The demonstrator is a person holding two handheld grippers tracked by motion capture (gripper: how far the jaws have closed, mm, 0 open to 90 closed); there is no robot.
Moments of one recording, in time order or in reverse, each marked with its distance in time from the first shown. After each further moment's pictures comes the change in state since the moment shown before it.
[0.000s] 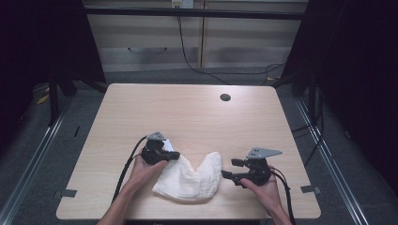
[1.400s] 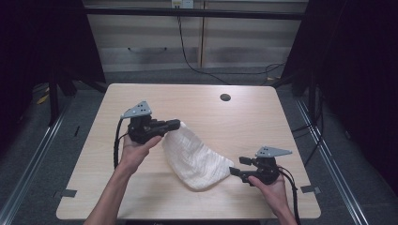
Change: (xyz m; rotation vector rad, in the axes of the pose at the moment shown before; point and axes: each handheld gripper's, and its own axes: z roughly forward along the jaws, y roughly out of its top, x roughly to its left) left arm -0.047 0.075 -0.092 -0.333 -0.013 0.150; right arm -0.013 -0.002 -0.019 -0.022 -0.060 0.028
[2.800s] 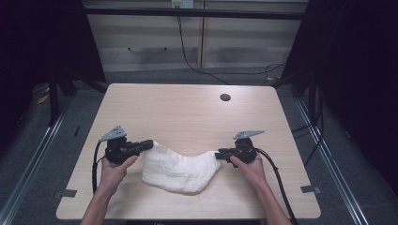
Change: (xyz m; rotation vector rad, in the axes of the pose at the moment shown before) left arm 0.033 -0.083 -0.040 0.048 0.126 -0.144; right arm -0.033 0.028 0.083 0.110 0.111 0.013
